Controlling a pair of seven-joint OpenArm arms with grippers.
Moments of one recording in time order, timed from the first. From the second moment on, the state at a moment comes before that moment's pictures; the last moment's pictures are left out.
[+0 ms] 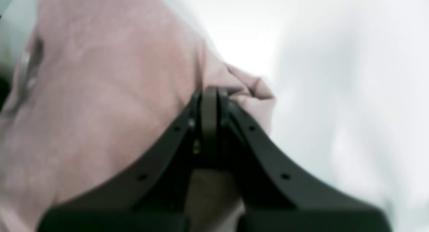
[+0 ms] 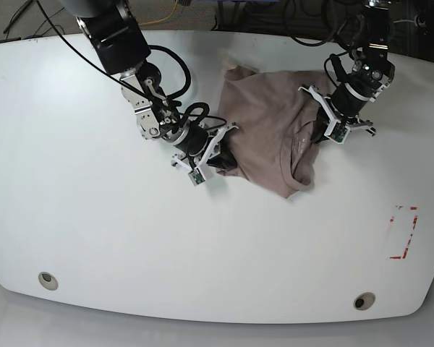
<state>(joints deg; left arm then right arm) 17.3 -16.5 -4.5 95.3 -2.6 -28.7 15.9 8.5 9.1 -25.6 64.5 26.2 20.0 -15.9</state>
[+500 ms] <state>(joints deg) 12.7 -21.0 -4.7 89.8 -2.5 -28.9 16.1 -1.6 12.8 -25.7 77.9 25.7 13.4 -17.3</state>
